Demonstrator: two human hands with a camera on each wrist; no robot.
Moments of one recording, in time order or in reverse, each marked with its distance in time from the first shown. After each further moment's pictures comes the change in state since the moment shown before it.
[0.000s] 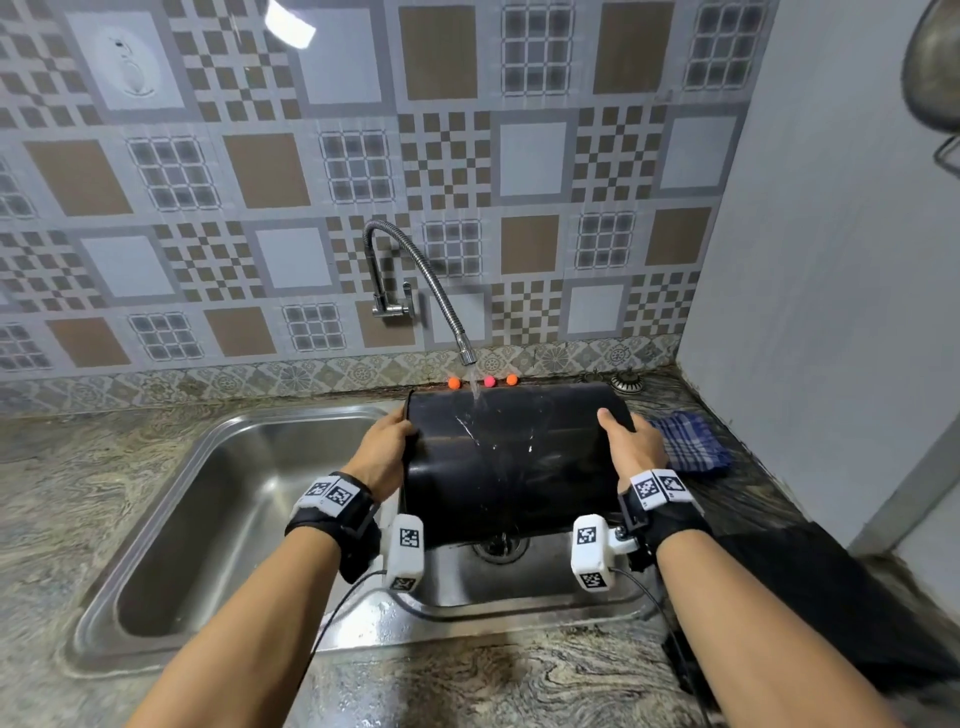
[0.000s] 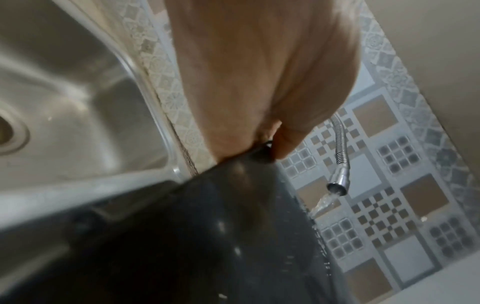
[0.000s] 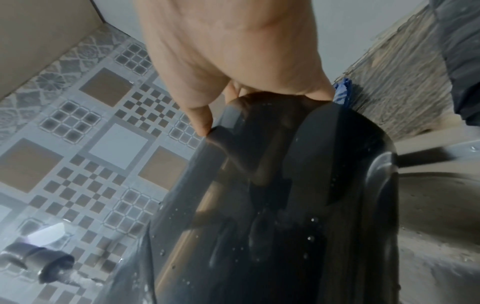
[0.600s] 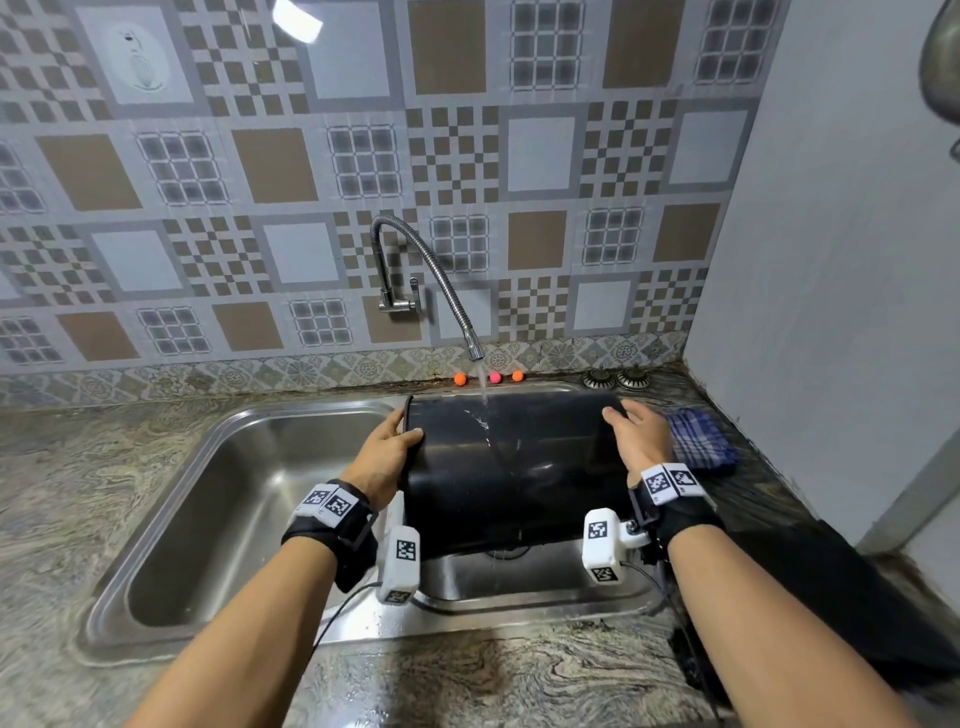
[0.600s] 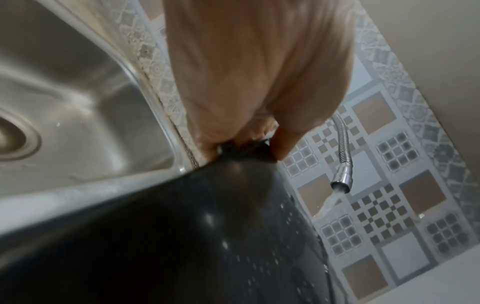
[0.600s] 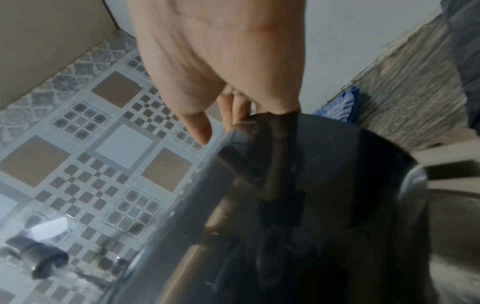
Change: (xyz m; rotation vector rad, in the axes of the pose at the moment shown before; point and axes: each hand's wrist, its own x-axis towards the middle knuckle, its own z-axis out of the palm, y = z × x) left_hand -0.006 -0.012 -0.014 -0.045 -0.008 0.025; right_hand 0.007 -0.002 0.001 -0.048 -0.053 -0.075
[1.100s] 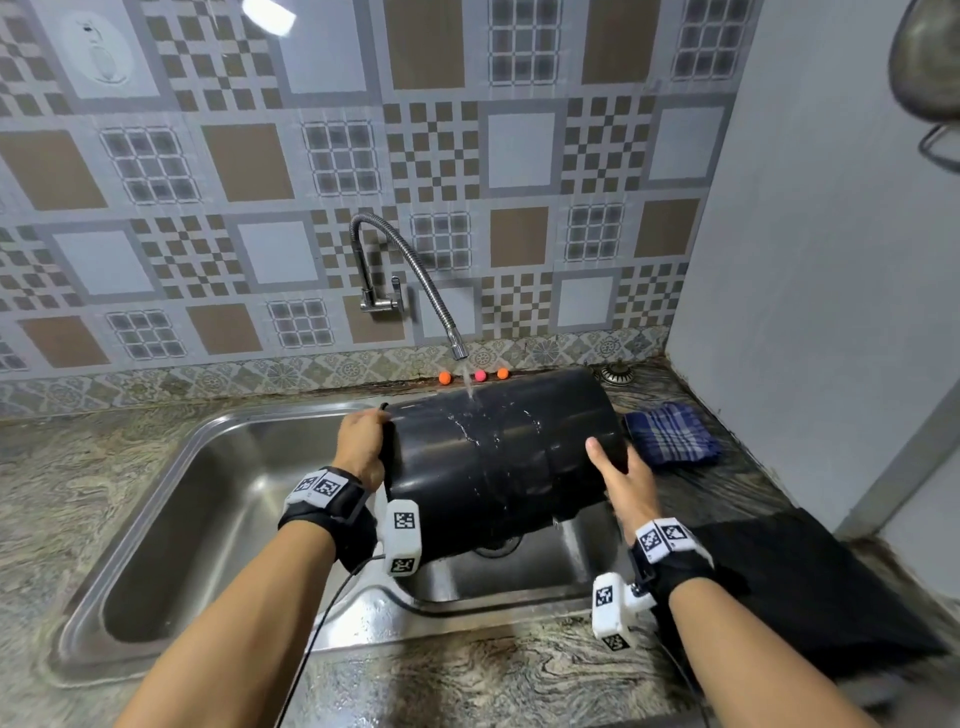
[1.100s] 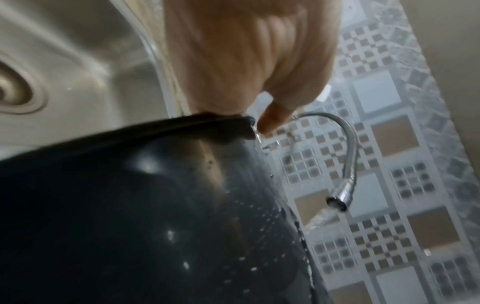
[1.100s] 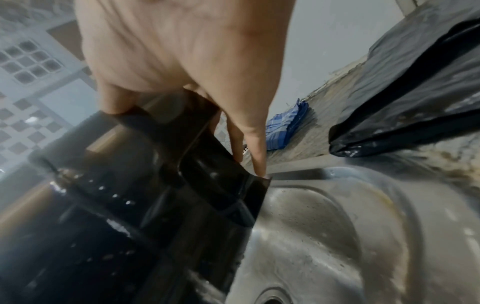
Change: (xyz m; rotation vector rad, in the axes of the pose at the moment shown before) left_hand 0.025 0.010 0.002 -0.106 0.261 -0.064; right_hand -0.034 0.061 -0.007 0.145 -0.126 -0.062
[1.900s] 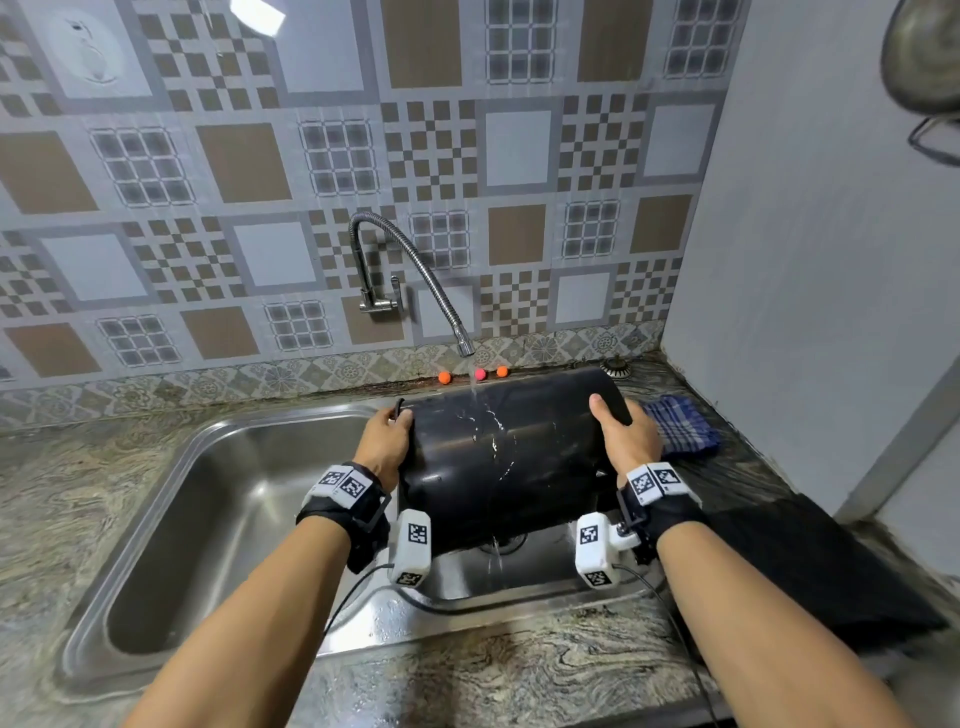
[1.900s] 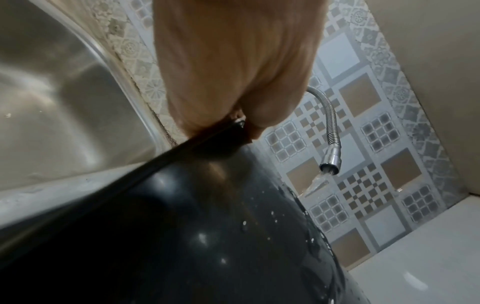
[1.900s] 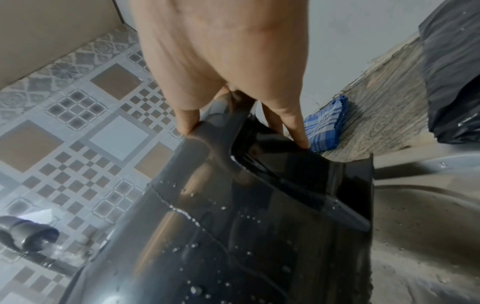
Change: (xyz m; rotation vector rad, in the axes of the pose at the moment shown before) left_hand 0.018 -0.019 0.004 0.258 -0.126 0.135; right_hand 0.014 -0.052 0.018 -0.142 0.199 0.022
